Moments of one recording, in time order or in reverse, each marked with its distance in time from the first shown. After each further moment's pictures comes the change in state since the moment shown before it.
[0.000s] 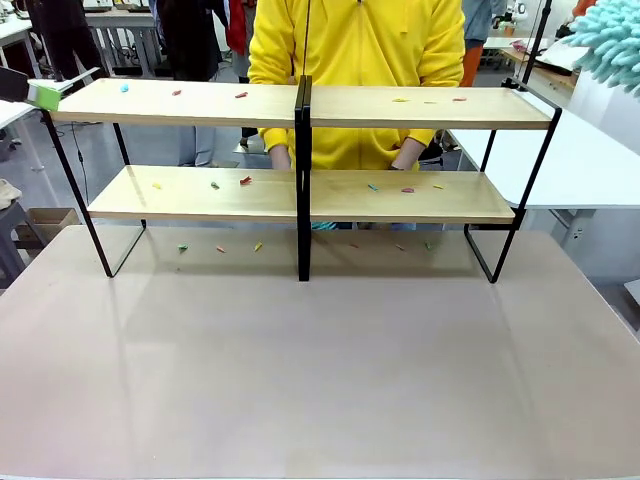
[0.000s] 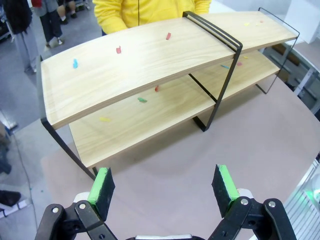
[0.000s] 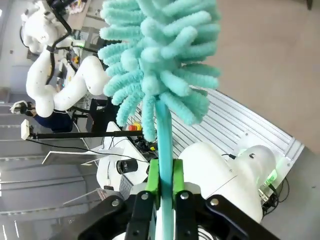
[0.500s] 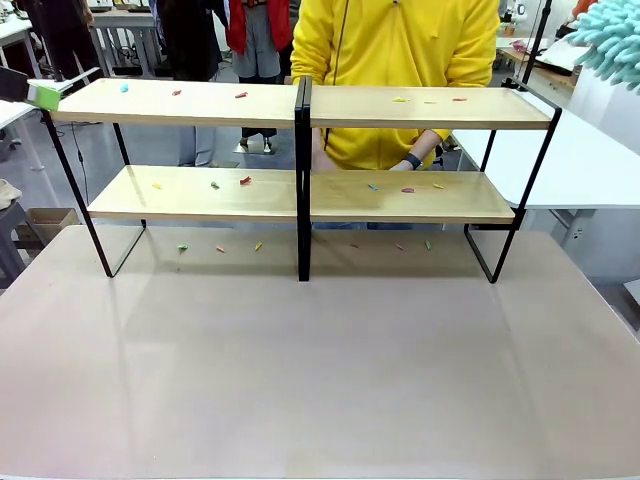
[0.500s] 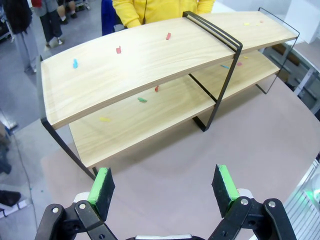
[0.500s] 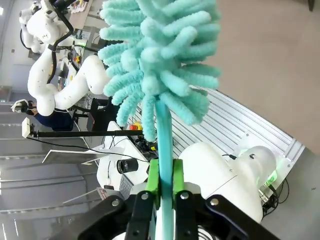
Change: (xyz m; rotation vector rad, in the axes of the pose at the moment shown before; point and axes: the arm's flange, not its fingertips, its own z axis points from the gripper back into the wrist) left arm 0.000 0.000 0.000 0.000 0.000 0.000; right arm -0.001 -0.001 0.001 0.006 -0.002 0.006
